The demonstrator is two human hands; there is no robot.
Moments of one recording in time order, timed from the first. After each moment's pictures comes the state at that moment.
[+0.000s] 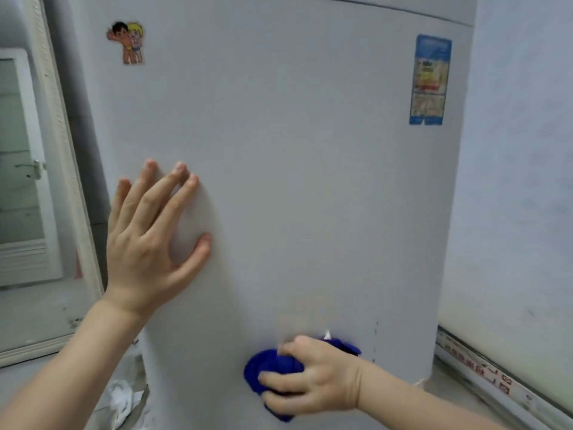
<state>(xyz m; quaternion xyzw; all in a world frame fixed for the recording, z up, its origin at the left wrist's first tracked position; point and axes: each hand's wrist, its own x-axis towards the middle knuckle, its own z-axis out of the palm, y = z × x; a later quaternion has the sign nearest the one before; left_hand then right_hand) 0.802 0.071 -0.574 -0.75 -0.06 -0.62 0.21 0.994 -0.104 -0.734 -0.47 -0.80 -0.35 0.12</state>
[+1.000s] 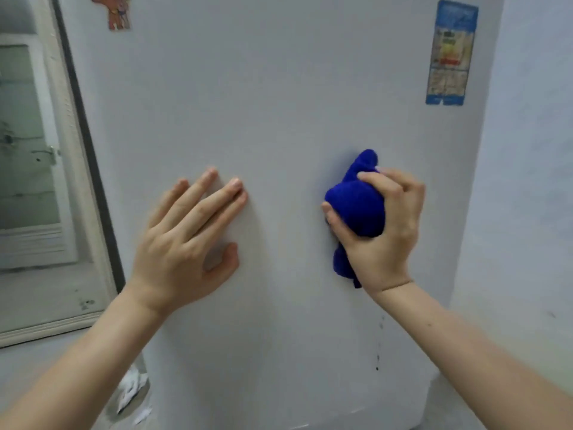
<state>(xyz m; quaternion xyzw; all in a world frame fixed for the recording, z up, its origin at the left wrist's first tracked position) 0.824 0.056 -0.590 -0.77 0.01 -0.57 0.29 1.031 -0.114 -0.602 -0.47 -0.44 -0.51 0.57</state>
